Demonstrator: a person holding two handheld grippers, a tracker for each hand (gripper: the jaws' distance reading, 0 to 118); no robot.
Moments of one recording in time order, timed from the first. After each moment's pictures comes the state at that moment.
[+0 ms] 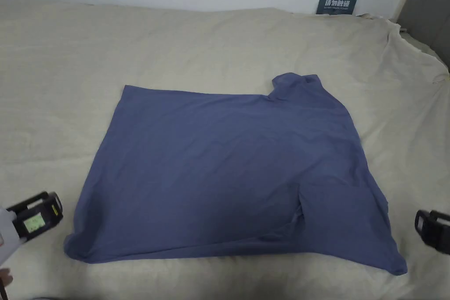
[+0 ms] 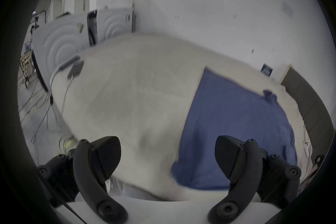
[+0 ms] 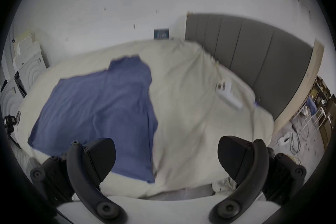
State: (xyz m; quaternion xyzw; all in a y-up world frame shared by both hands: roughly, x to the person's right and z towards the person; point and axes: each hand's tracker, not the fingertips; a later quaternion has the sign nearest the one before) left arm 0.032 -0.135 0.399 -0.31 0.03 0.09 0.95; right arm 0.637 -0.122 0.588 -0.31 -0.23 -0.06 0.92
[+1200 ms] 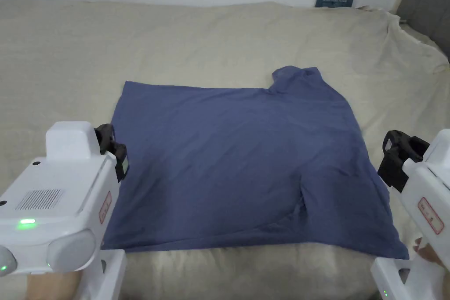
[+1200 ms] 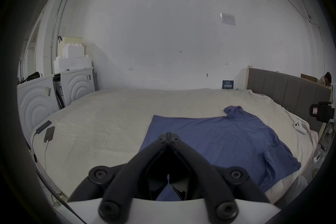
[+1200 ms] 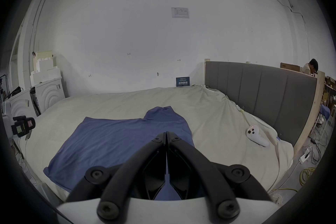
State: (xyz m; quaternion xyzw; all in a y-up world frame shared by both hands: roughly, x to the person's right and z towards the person) left arm 0.145 -0.103 0.408 -0.14 -0.10 -0.02 0.98; right arm 0.535 -0.093 0.545 -0.13 -0.17 -0.04 0.97
